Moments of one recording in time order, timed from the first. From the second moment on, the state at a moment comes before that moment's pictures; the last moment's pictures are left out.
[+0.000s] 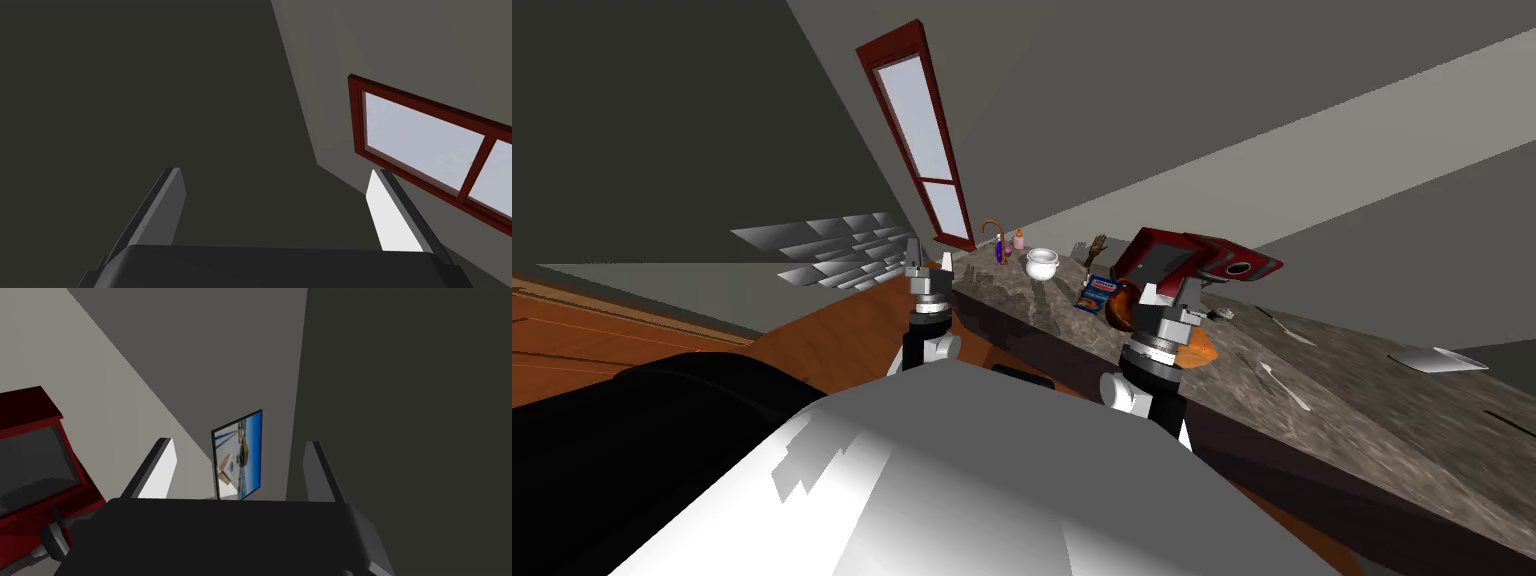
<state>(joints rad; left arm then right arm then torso) 0.51 -0.03 0.06 -2.29 0.06 -0.60 0.03 0.46 -0.02 0.05 -2.30 -0.03 -0.49 0.07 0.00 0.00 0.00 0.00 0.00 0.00</state>
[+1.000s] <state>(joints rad) 0.51 -0.03 0.06 -2.29 0.06 -0.60 0.03 0.39 -0.11 -0.10 -2.19 0.20 -0.23 -0.01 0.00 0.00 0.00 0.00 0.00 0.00</state>
